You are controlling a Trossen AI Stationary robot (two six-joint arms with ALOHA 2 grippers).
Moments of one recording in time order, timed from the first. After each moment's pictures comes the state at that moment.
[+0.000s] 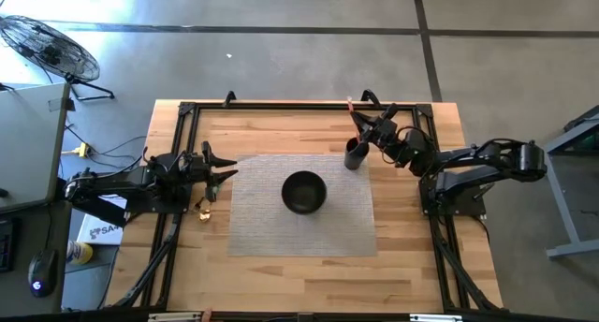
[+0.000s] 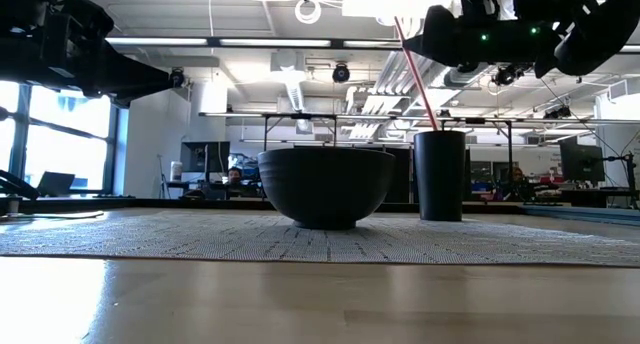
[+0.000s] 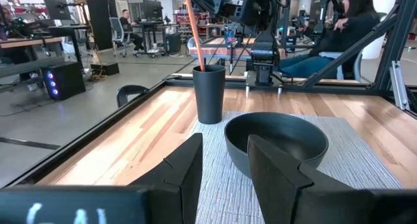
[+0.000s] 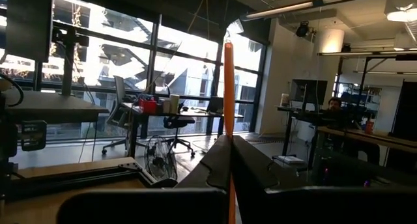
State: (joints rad) left arm 0.06 0.02 0.03 0.00 -0.15 0.02; right arm -0.31 1.21 0.37 1.16 0.33 -0.23
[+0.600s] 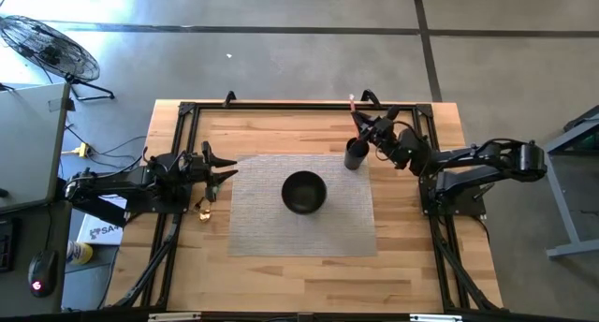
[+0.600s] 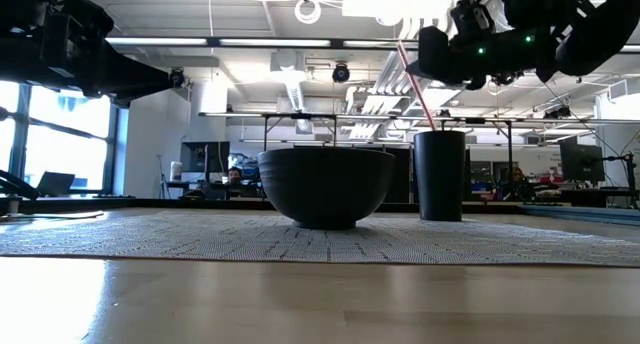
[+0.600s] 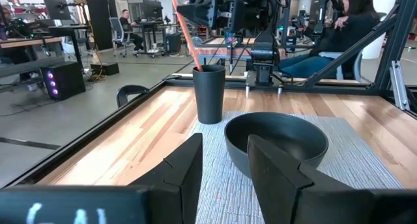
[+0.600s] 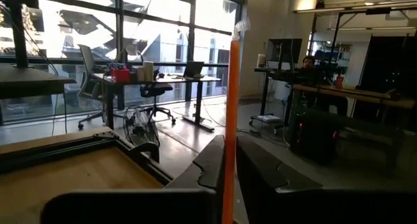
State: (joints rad) left arm 0.06 0.02 0.03 0.00 -0.15 0.02; right arm -0.31 1.21 0.37 1.01 0.47 -0.13
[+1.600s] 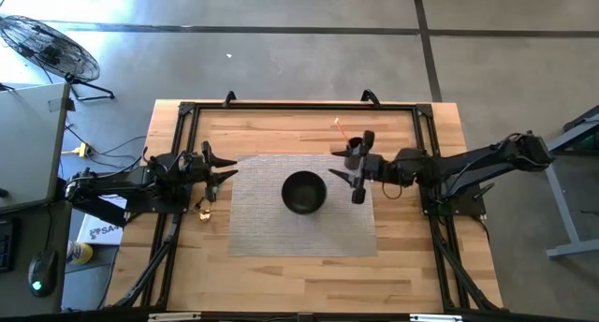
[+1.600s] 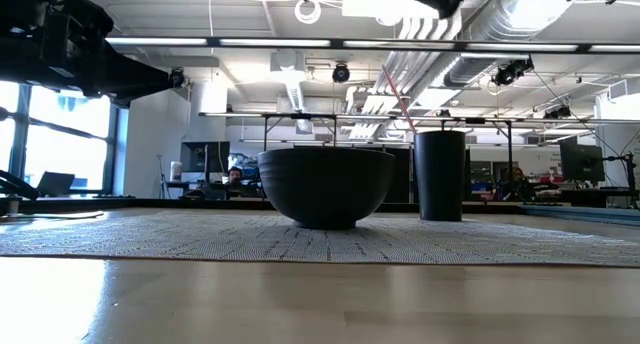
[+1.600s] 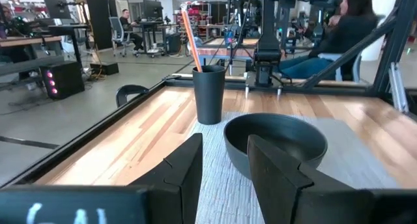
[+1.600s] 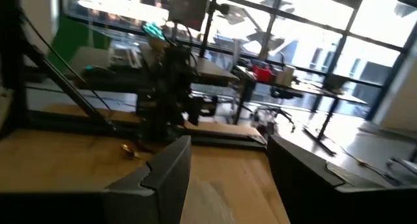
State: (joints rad) left arm 0.06 0.02 0.03 0.00 -0.15 0.01; right arm 0.11 1.11 0.65 0.51 0.29 -0.22
